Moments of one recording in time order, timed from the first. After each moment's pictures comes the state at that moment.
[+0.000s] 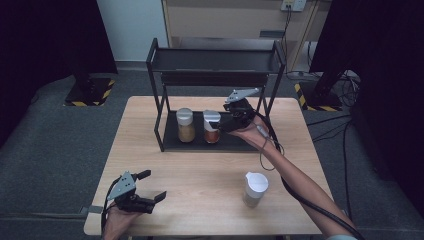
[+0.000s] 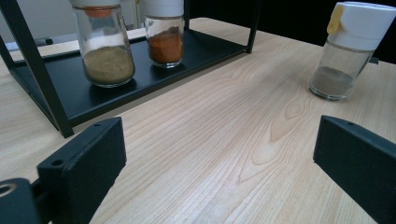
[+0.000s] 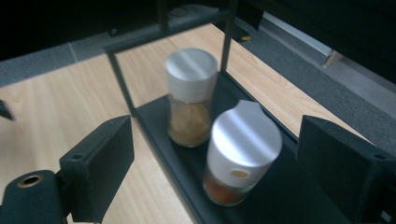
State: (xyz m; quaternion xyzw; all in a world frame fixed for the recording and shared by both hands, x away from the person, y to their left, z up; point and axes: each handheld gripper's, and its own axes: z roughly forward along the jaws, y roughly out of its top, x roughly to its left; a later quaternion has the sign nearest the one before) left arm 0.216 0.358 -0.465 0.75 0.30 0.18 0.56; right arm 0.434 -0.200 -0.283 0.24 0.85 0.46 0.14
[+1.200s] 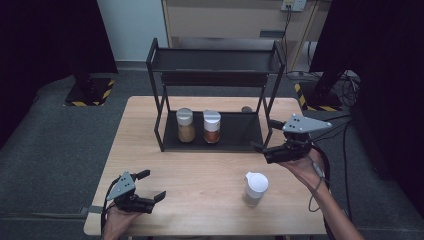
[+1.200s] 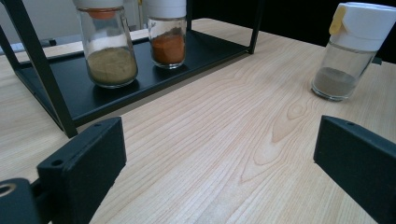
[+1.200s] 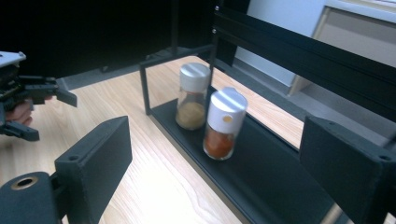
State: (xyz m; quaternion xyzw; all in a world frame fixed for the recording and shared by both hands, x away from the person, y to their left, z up) left arm 0.214 0.358 -0.464 0.74 0.31 0.19 0.56; right arm 0.290 -0.314 -0.271 0.25 0.79 0.52 0.21
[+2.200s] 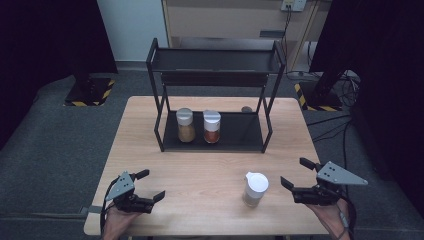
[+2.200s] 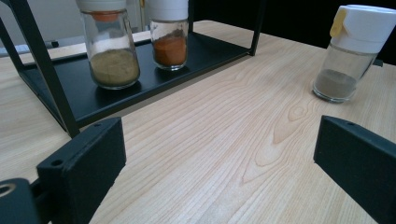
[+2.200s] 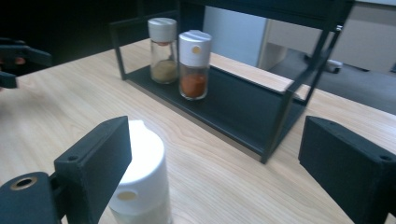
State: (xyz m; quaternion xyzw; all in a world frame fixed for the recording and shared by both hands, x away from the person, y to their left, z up) left arm 0.212 0.359 -0.465 0.74 0.31 0.19 0.57; right arm 0.194 -0.375 -0.355 0.33 0.75 0.52 0.25
